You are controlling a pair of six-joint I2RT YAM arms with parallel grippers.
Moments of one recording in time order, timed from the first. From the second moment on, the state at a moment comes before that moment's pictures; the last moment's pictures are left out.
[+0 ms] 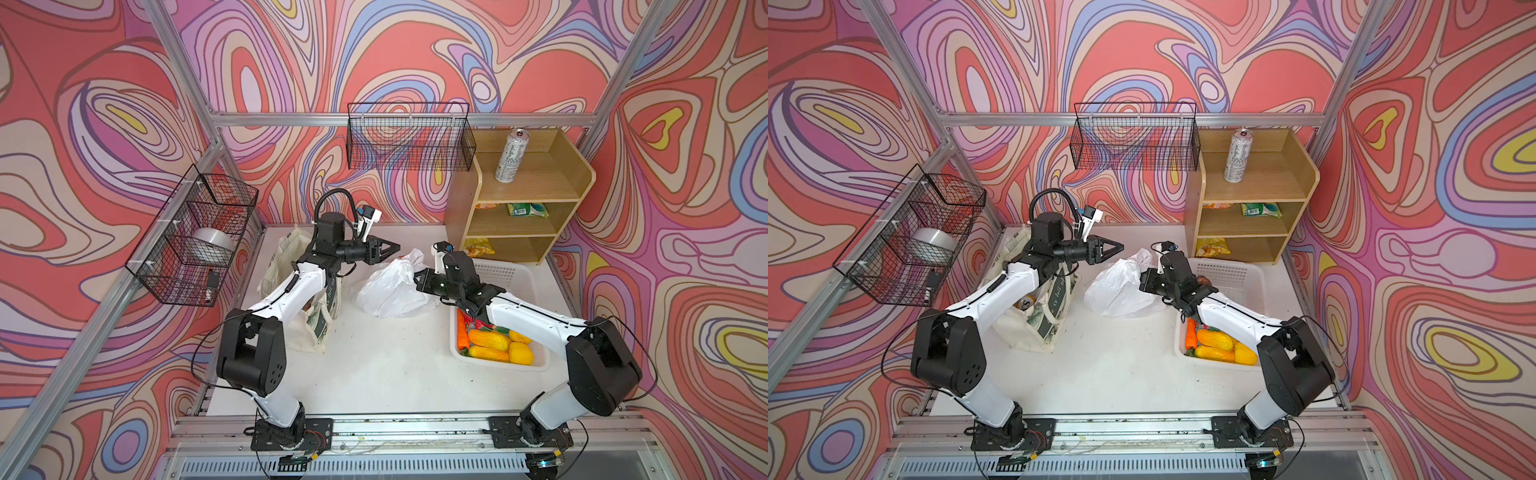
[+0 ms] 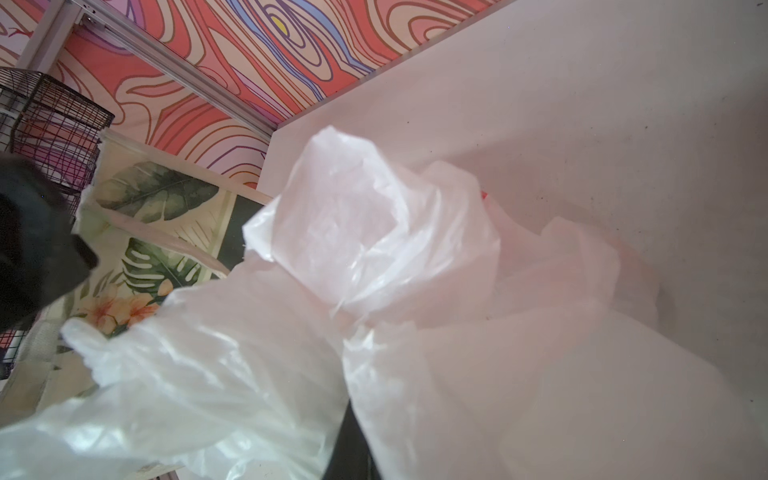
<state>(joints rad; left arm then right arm) -0.31 1.65 1.37 -0.11 0.88 -0.24 0.57 1.56 1.01 0.05 -0.17 0.73</state>
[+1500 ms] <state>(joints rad) -0.50 1.90 1.90 -0.97 0.56 0.20 0.57 1.56 0.99 0.07 -0.18 0.73</state>
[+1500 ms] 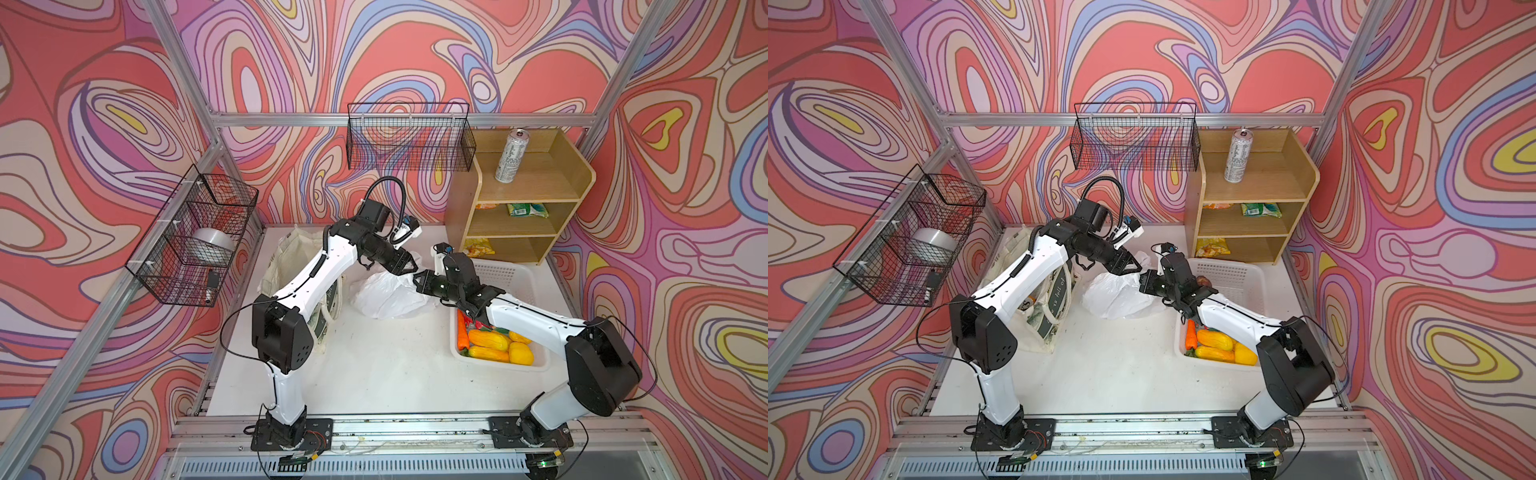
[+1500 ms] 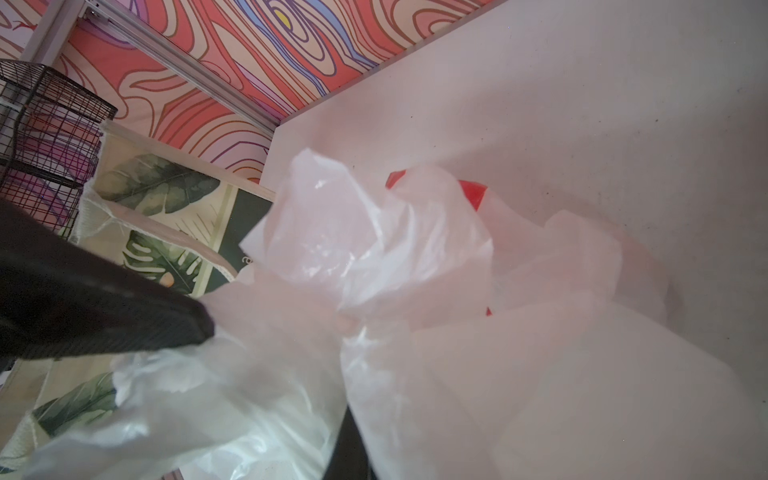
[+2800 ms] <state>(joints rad) -0.52 1.94 1.89 -1.01 0.51 0.24 0.57 1.56 0.96 0.08 -0.18 0.73</state>
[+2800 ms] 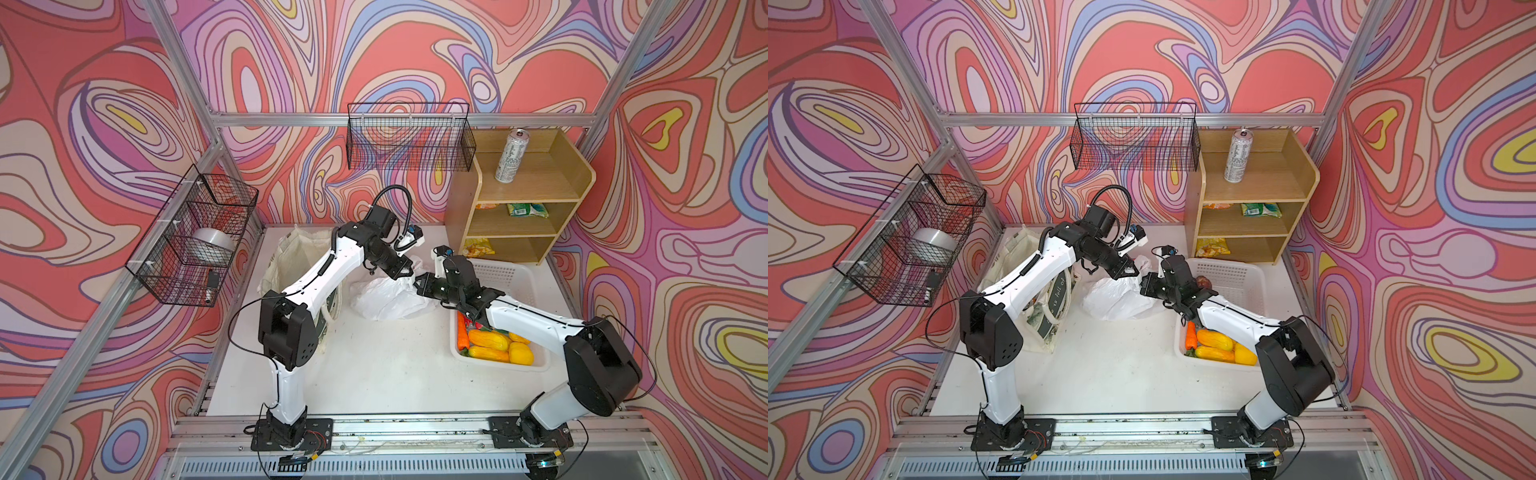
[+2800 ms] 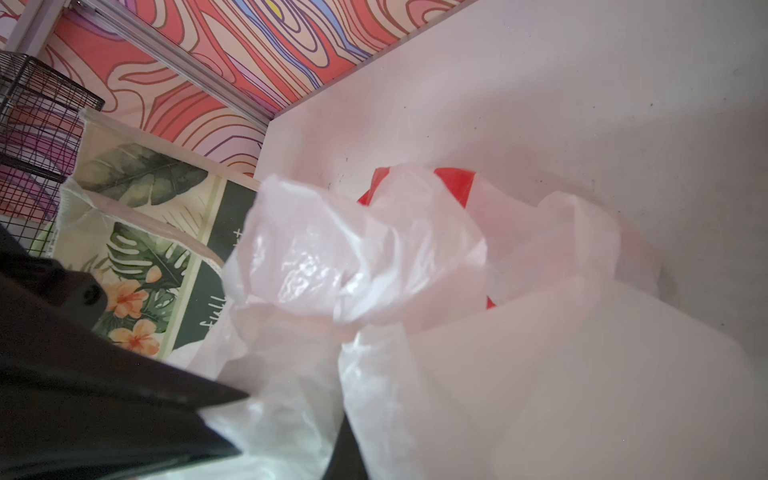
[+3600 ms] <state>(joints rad) -0.52 1.66 1.46 -0.44 0.42 0.16 0.52 1.30 0.90 0.00 -0.33 1.13</state>
